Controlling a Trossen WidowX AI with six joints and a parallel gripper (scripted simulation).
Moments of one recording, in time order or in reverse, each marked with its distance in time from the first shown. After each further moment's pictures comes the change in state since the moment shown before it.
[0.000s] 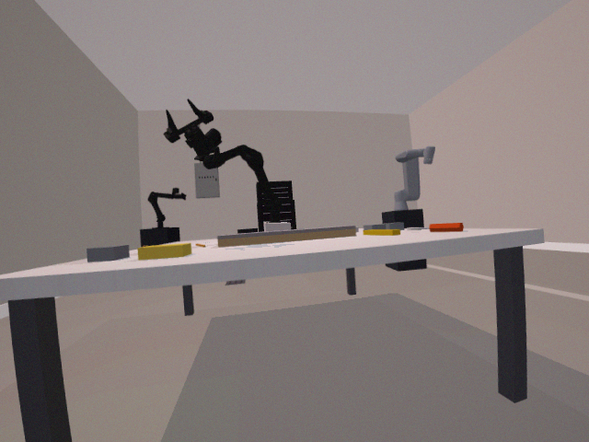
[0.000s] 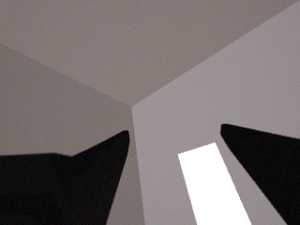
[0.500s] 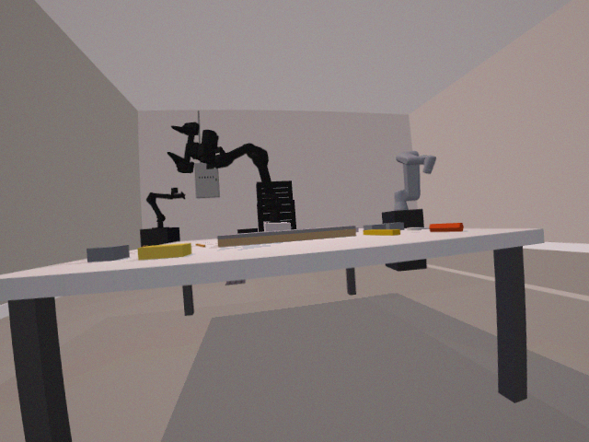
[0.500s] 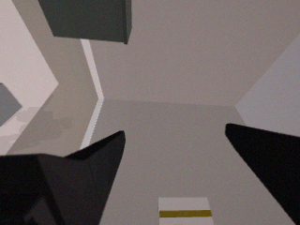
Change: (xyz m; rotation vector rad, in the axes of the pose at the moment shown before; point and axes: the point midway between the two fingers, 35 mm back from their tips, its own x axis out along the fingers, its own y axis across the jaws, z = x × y) arm -0.059 0.075 0.058 0.558 -0.115 0.606
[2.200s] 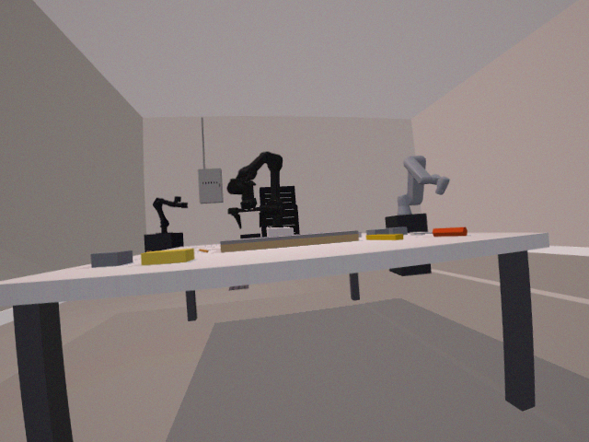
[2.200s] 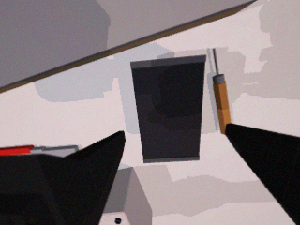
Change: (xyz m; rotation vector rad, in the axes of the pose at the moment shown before) arm -0.360 0.219 0.088 0.967 0.928 1.588
